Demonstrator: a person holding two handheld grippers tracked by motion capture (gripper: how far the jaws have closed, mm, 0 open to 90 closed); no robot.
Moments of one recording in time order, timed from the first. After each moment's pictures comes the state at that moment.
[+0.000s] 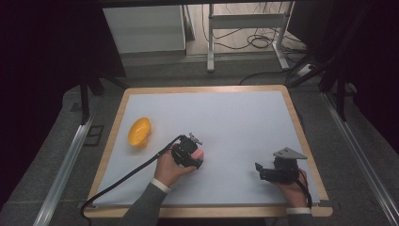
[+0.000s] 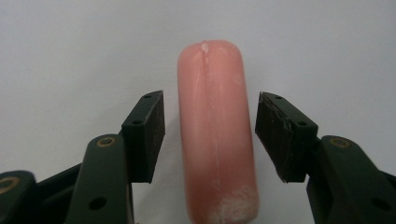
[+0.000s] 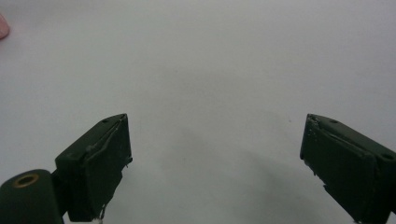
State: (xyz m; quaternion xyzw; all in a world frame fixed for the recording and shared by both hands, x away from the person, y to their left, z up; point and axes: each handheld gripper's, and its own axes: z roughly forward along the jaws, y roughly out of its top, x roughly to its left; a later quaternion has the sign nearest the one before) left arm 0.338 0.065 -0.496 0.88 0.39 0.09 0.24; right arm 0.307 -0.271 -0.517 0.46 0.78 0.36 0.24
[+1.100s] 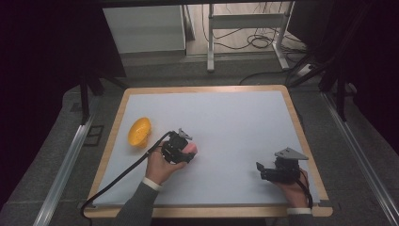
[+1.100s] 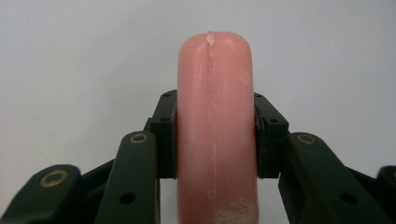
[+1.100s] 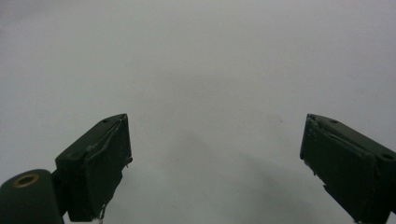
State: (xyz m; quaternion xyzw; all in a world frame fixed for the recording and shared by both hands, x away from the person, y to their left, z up) left arm 0.335 0.098 -0.478 0.87 0.41 0.10 0.27; right arm 0.306 -0.274 -0.517 0.46 0.77 0.36 0.25
